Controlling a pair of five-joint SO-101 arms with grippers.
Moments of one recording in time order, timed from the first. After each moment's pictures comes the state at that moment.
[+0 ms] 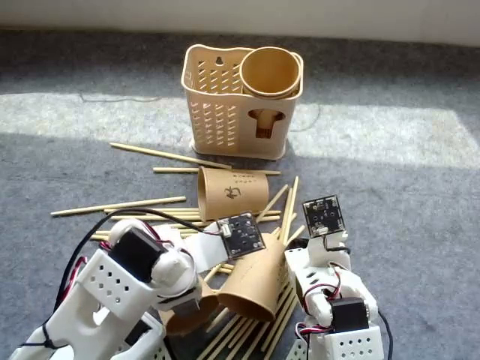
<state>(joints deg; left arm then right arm) 29.7 -52.5 45.0 99.2 -26.7 -12.7 -104.4 94.8 64.3 8.1</state>
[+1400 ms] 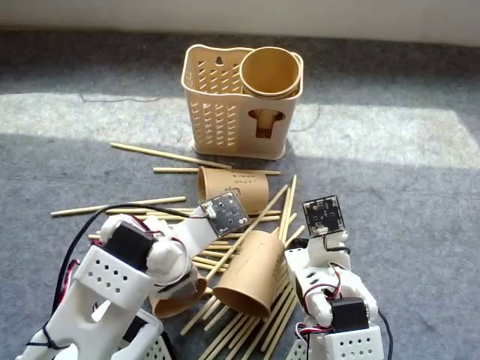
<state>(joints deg) 20.9 -52.5 50.0 92.2 -26.9 -12.7 -104.4 94.8 64.3 8.1</state>
